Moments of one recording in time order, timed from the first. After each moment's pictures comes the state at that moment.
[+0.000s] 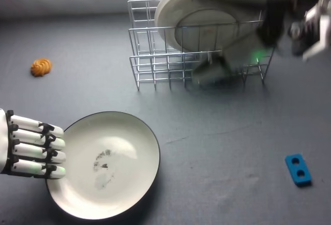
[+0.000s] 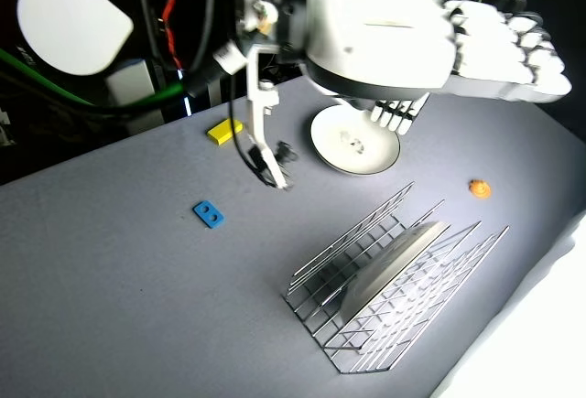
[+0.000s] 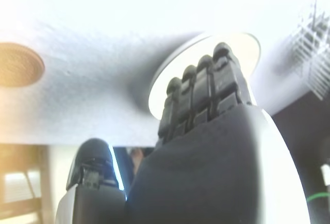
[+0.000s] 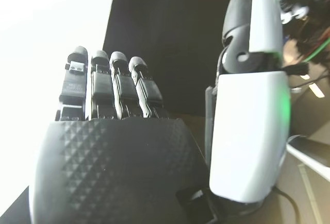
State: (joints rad) left arm 0.92 -0.71 1.20 1.51 -0.80 0.09; right arm -0.27 -1.02 0.98 -0.48 0.40 -0.54
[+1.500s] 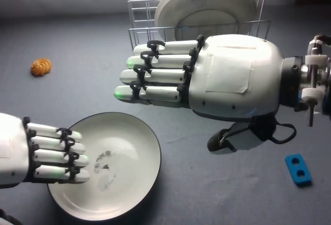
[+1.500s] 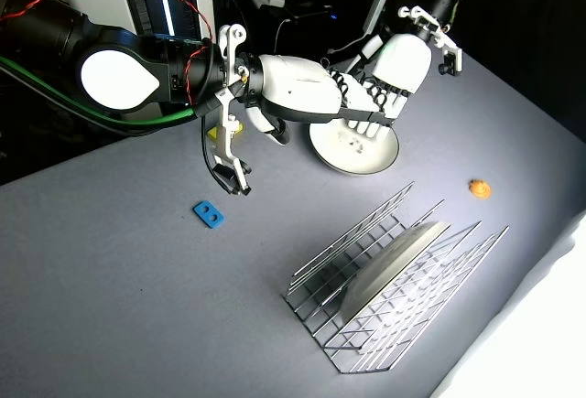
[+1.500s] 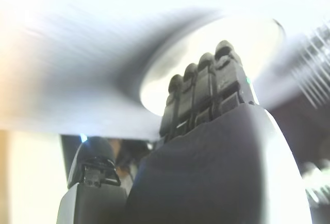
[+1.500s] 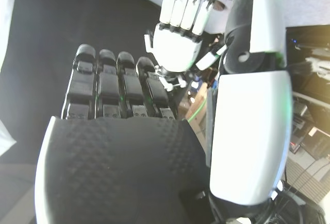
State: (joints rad) left arm 0.99 -0.72 1.10 1.32 -0.70 0.09; right arm -0.54 -1.05 0.88 -0.49 0.42 -0.87
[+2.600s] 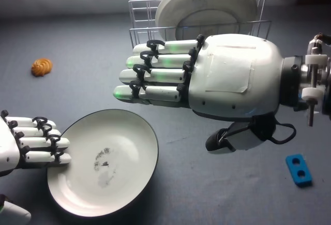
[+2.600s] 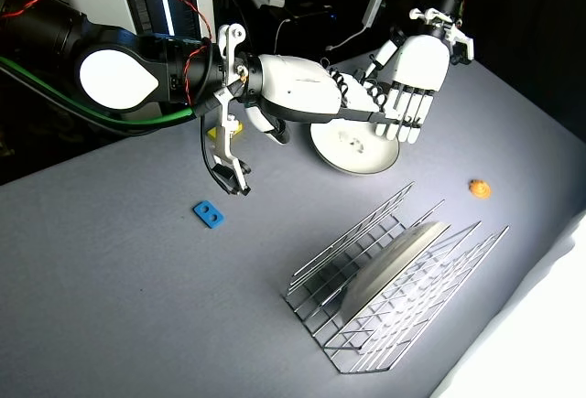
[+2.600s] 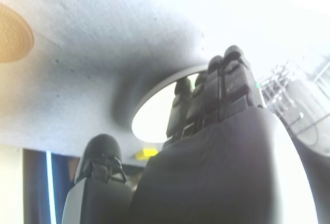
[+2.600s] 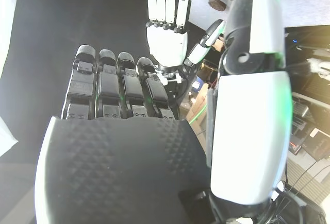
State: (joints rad) left arm 1.06 -0.71 1.08 1.16 -0.55 0.10; right arm -0.54 -1.05 0.88 -0.49 0.43 -0.87
